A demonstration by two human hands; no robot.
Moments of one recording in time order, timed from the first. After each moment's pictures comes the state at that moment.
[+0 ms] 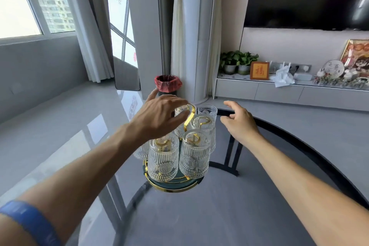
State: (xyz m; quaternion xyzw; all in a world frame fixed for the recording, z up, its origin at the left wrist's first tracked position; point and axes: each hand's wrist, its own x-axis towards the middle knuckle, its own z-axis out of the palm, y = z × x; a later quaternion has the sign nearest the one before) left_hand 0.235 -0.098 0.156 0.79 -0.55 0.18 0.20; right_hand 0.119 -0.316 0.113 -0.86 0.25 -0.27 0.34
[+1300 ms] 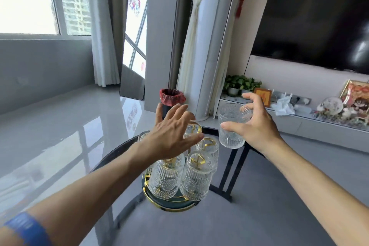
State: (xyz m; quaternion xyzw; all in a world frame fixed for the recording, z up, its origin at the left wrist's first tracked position) left_hand 0.222 -0.094 0.153 0.83 -0.48 0.16 0.22; right_hand 0.096 -0.290 0.198 -0.87 0.19 -0.32 0.33
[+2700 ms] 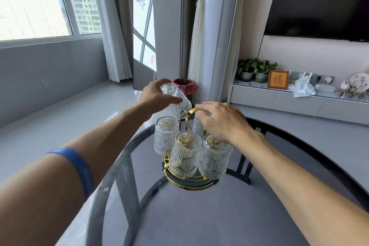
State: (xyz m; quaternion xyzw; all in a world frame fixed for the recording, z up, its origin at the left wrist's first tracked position) left_hand 0.292 -0.063 0.178 0.83 -0.24 0.02 0.50; right_hand 0.128 -0.203 0.178 -0.97 0.09 -0.19 0.15
